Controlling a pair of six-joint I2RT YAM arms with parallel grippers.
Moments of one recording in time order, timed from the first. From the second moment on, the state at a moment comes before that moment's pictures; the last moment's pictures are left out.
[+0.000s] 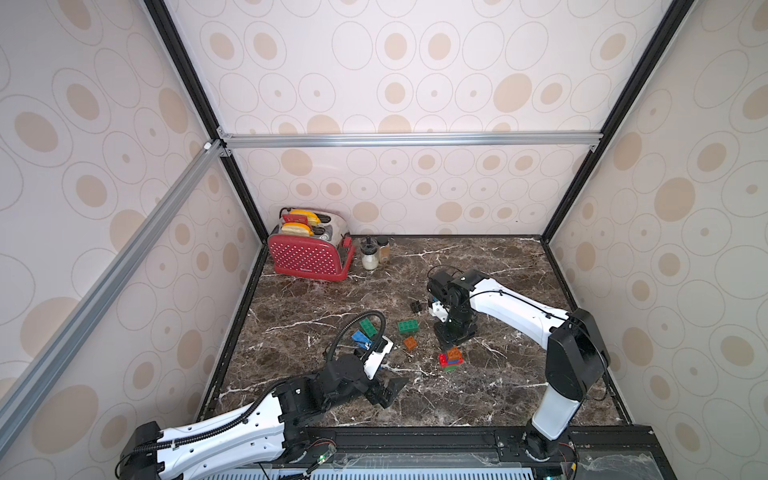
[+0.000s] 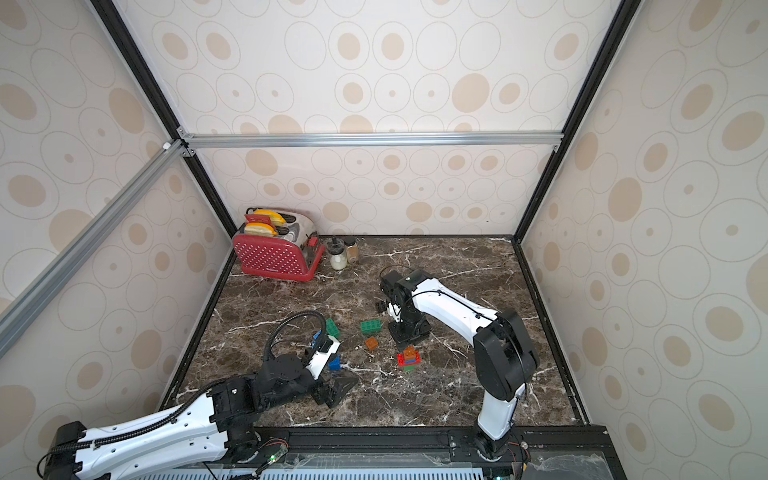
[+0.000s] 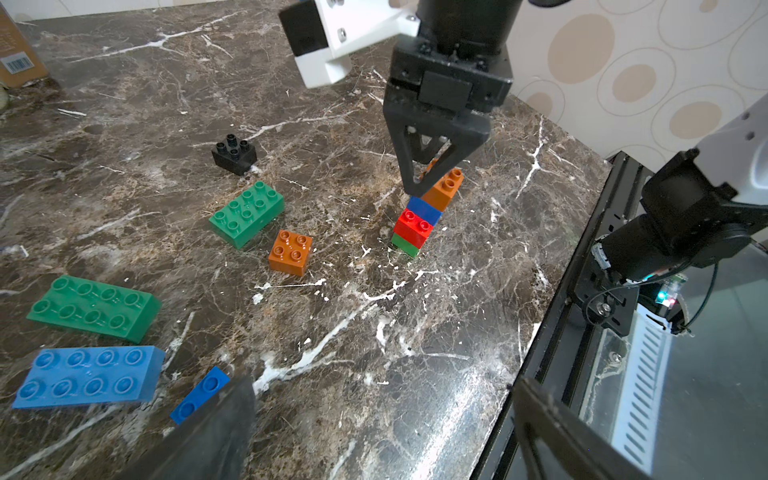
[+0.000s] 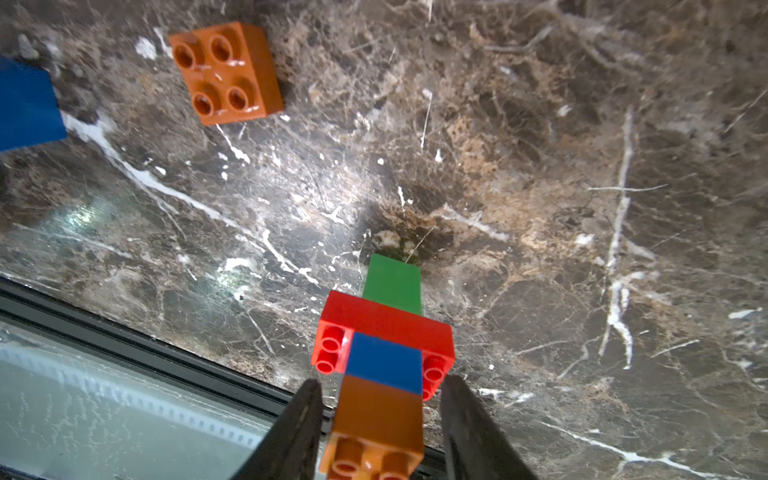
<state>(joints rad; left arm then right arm) -1.10 0.72 0.42 -0.21 -0.12 -0.32 0.75 1.77 1.42 -1.26 -0.12 0.18</state>
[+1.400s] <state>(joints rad) -0.52 0.83 0.71 -0.70 0.38 -0.64 0.82 2.29 1.94 -1.17 -0.09 0.34</state>
